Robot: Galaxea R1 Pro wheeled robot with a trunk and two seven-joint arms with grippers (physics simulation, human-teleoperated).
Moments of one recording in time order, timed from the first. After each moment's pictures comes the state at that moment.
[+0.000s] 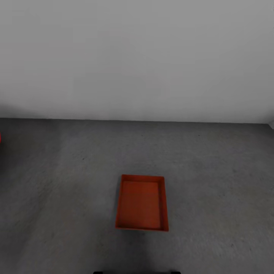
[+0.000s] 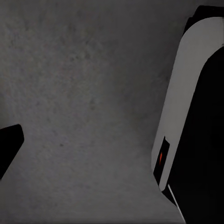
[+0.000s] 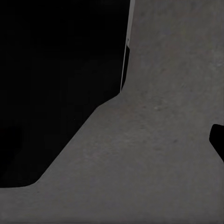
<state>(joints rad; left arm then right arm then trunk) -0.30 0.14 -0.11 0.00 0.23 -0.18 0.08 -0.13 -0.06 0.35 0.03 -0.28 -0.21 0.03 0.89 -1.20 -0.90</state>
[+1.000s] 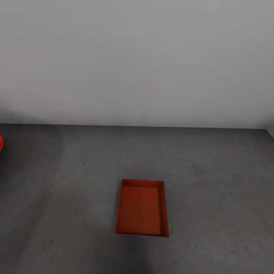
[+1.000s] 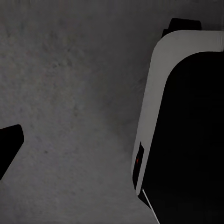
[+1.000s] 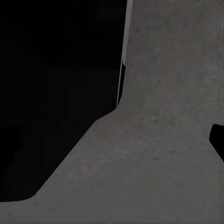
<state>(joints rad) -0.29 0.10 -0.11 0.00 0.23 -0.17 0.08 -0.13 -0.06 0.35 0.03 -0.28 -0.20 0.02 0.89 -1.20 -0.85</state>
